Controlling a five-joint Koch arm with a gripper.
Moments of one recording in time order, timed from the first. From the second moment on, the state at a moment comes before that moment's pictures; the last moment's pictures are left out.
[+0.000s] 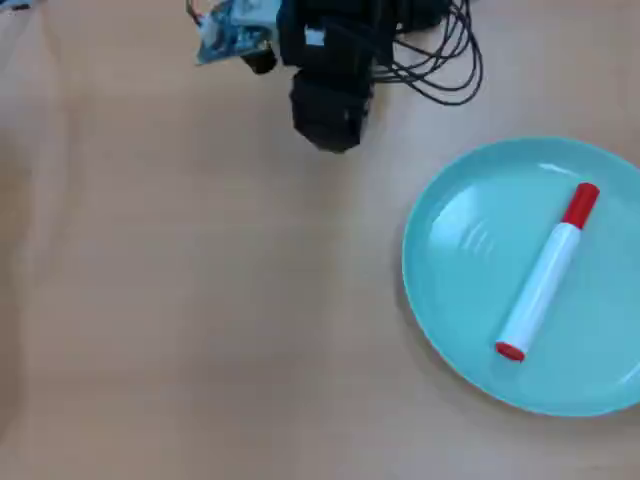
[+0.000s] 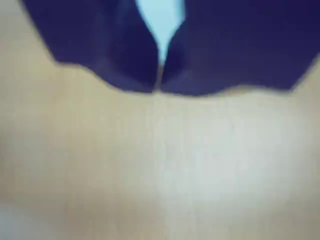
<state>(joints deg) 102.4 84.2 59.1 104.0 7.7</state>
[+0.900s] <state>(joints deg) 87.0 86.2 63.9 104.8 -9.5</state>
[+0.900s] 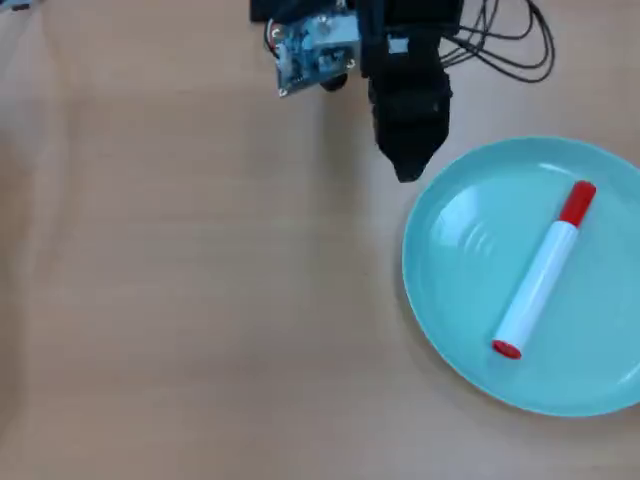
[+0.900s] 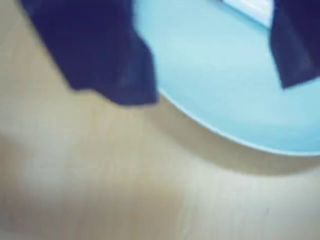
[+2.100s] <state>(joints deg) 58.4 64.2 33.0 105.8 -35.2</state>
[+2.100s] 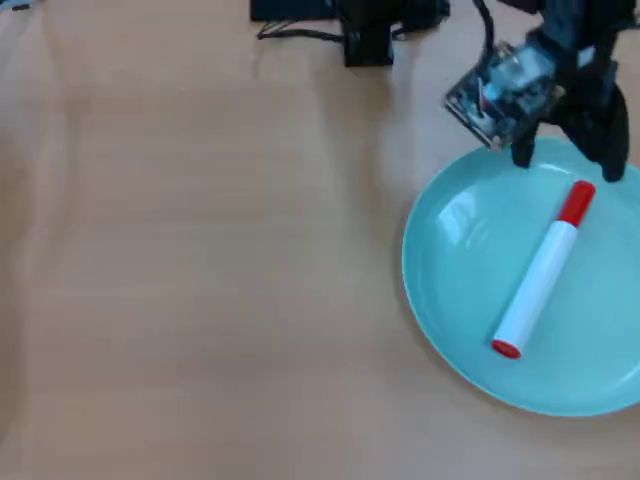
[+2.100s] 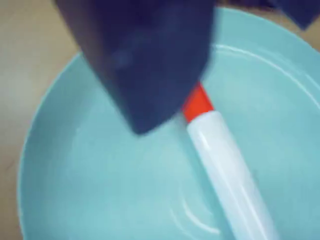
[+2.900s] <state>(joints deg) 59.8 38.9 22.7 98.3 -34.4</state>
